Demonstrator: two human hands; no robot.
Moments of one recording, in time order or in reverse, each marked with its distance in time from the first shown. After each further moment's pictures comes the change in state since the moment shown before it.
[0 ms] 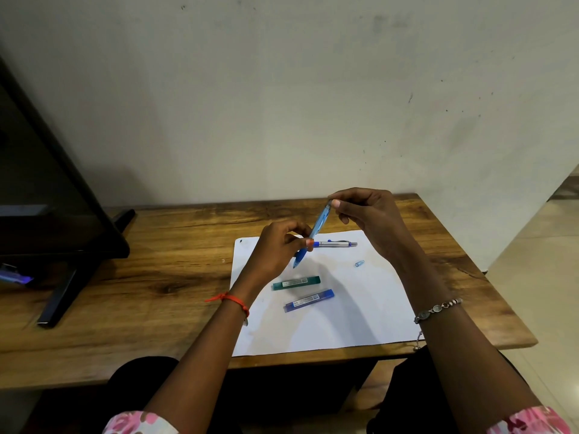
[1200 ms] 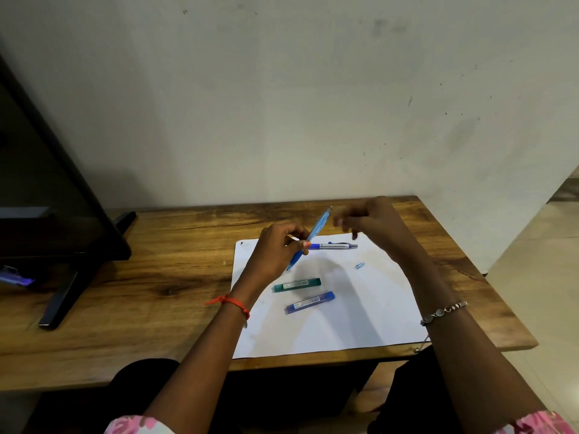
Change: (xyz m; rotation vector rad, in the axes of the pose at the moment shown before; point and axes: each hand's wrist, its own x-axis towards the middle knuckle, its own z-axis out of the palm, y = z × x) left_hand 0.001 -0.004 -0.002 0.069 0.028 0.019; right_hand 0.003 0.006 -0.012 -0.436 -0.039 0.053
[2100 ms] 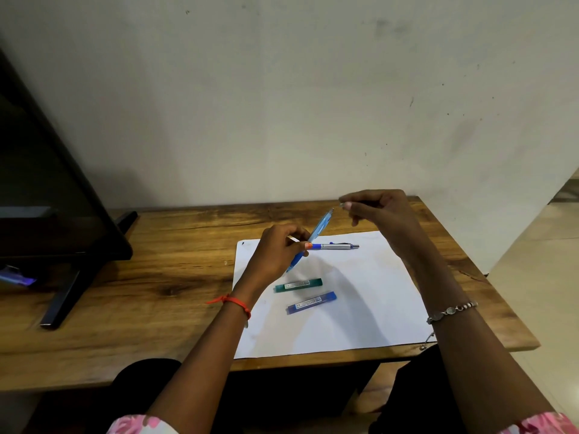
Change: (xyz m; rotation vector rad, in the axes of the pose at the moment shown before) left_hand 0.003 -0.003 0.000 0.002 -0.019 -0.040; right_hand -0.003 -0.008 -0.009 0.282 0.097 -0.058
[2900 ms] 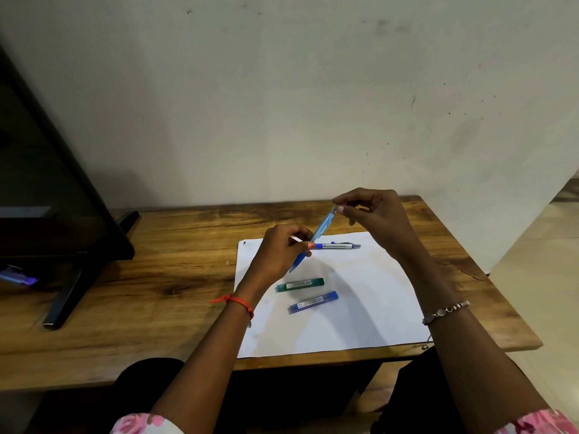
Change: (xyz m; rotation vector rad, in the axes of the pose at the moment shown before) left_hand -0.001 0.001 0.001 0.020 -0.014 -0.005; right_hand 0.001 0.004 0.013 -0.137 -0.029 -0.125
